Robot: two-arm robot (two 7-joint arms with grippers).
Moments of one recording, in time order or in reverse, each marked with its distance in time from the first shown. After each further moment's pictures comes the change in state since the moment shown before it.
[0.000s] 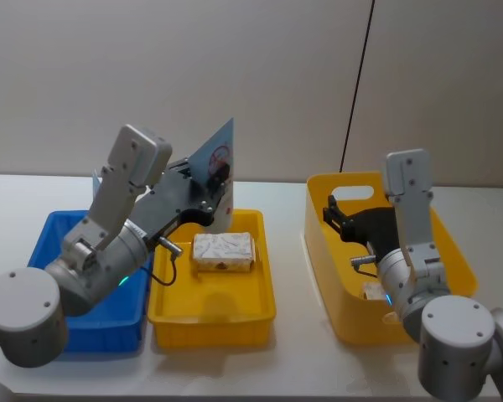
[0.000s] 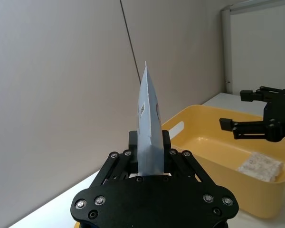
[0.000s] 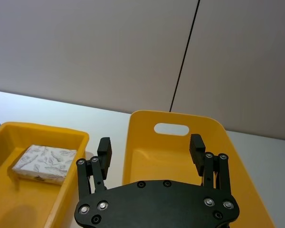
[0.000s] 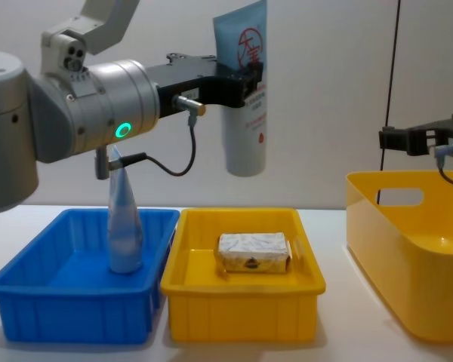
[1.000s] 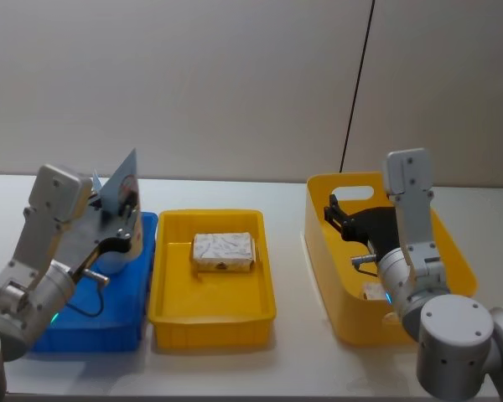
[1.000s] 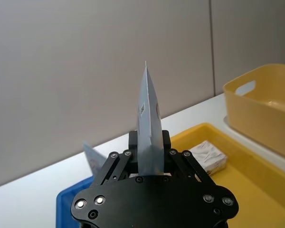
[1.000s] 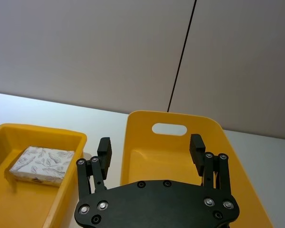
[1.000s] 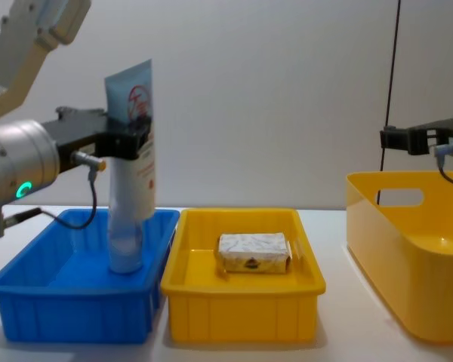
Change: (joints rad) left arm 0.150 0.094 -0.092 -0.060 0.031 0.032 0.200; right arm 0.003 -0.004 0.001 0.004 0.000 0.001 -0.012
